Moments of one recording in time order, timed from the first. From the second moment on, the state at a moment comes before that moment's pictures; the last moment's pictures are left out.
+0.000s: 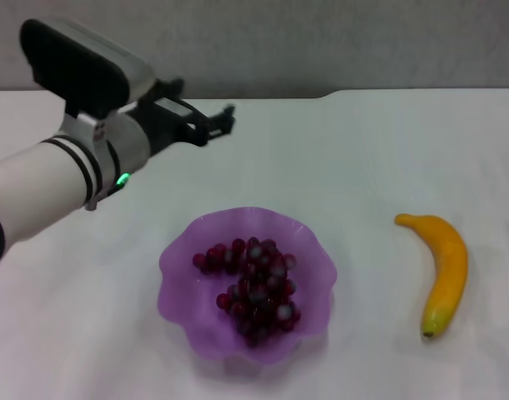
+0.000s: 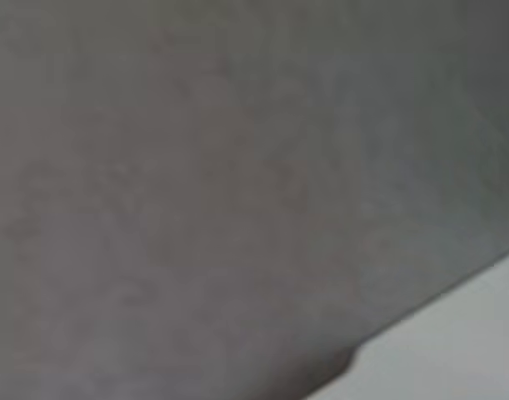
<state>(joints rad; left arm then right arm) -0.45 -2.03 -1.36 -1.16 2.24 -0.19 0.69 0.51 2.01 -1.71 -0.24 0.79 -0.84 -0.09</state>
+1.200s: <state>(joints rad) -0.68 -1.92 -1.33 -0.51 2.61 0.45 -0.20 0.53 2.01 -1.71 -0.24 0.79 -0.83 -0.09</state>
